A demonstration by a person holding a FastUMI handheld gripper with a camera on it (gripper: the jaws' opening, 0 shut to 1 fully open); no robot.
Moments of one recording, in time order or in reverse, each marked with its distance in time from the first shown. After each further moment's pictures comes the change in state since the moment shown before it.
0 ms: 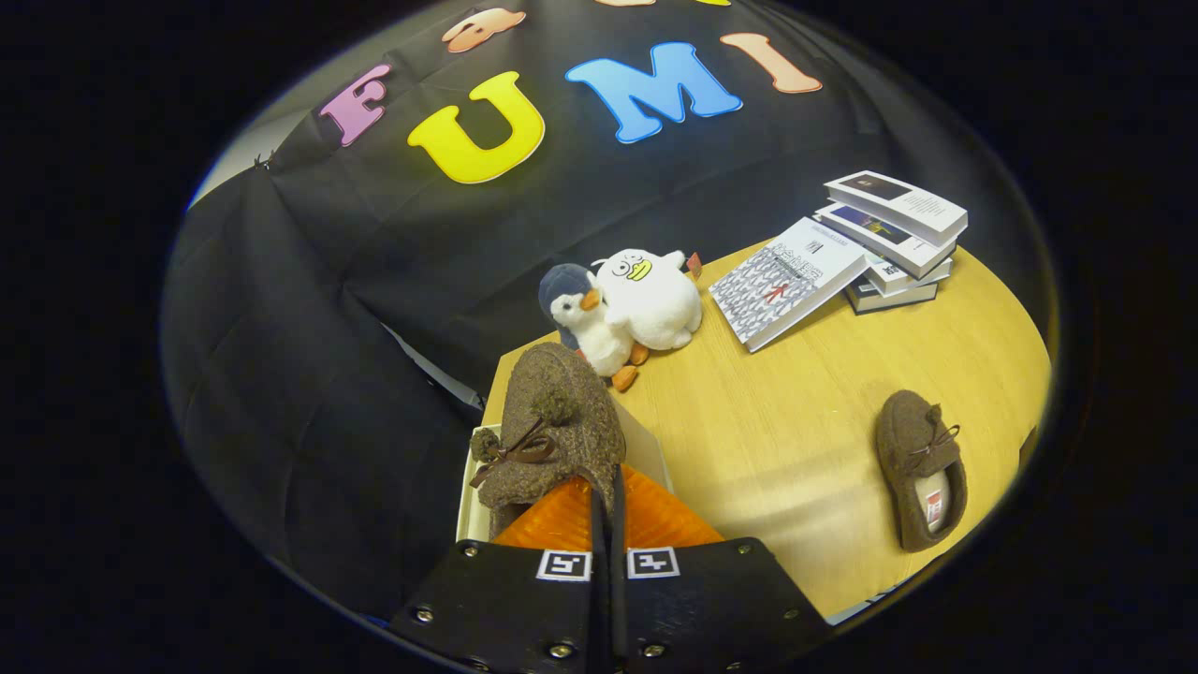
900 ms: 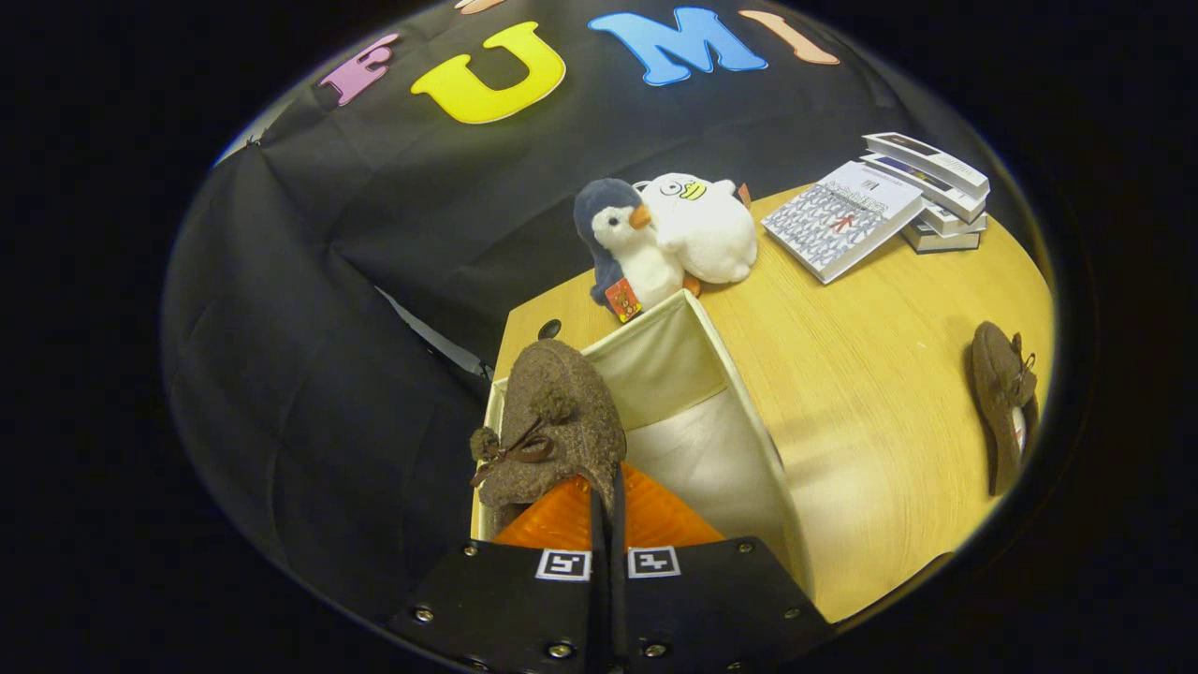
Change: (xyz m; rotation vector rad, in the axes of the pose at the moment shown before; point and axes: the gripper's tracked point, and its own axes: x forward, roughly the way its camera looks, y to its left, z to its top) arm 0.085 0.063 -0.067 0.027 0.093 -0.021
